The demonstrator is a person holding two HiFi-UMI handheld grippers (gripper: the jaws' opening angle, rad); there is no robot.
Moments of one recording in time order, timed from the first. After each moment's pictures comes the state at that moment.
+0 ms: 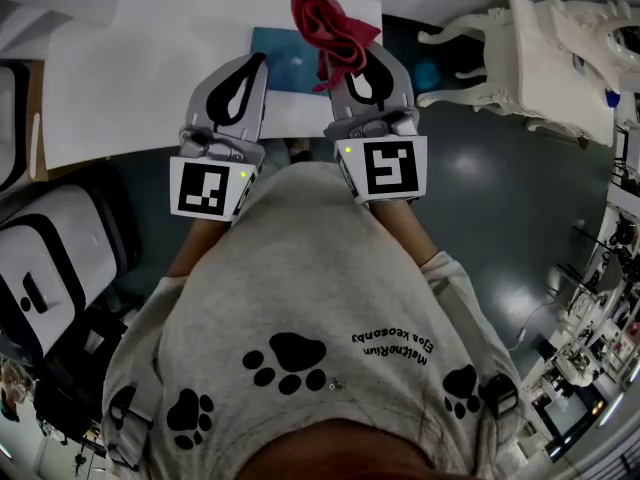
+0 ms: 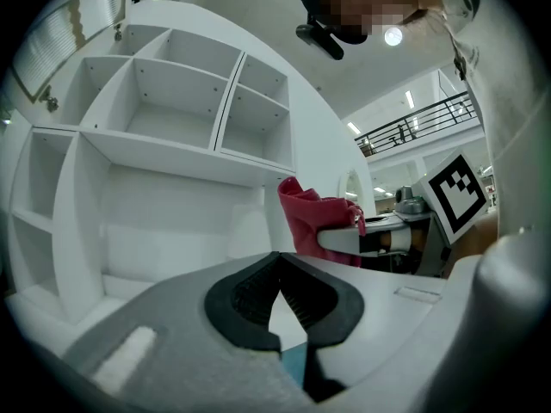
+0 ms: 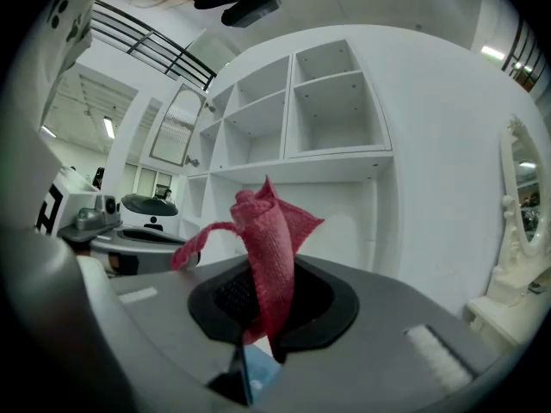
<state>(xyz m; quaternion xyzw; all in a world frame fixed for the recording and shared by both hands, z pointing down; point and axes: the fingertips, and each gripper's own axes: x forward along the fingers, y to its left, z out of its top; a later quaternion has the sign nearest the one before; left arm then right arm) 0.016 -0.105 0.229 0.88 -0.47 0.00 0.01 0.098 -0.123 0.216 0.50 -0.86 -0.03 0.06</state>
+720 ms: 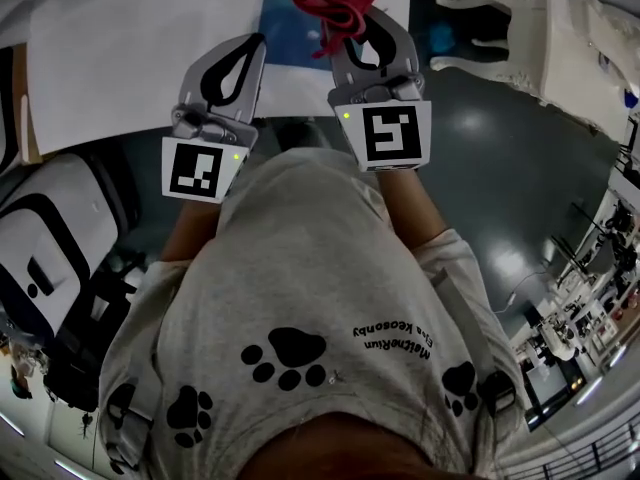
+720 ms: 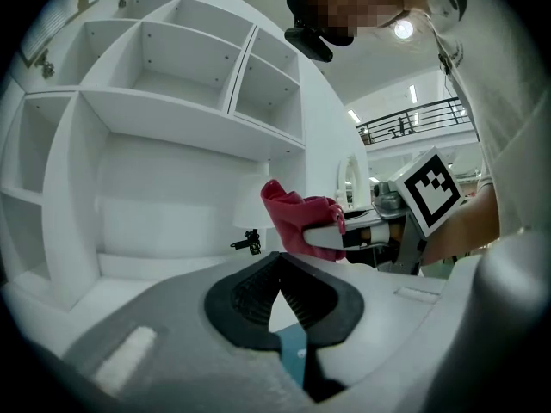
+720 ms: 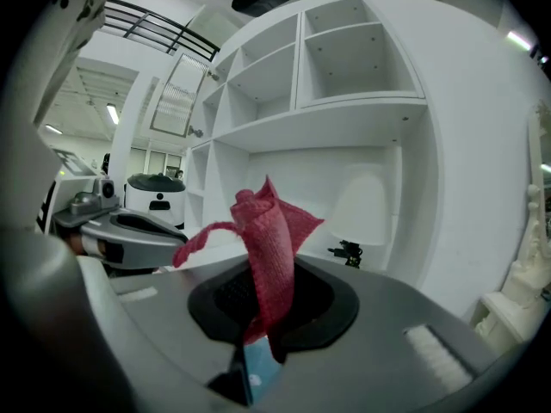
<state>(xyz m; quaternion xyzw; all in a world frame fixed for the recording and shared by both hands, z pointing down) -0.010 -0.138 0.287 0.89 -0.44 0.05 0.05 0.061 -0.176 0.274 0.47 -0.87 0.01 0.13</state>
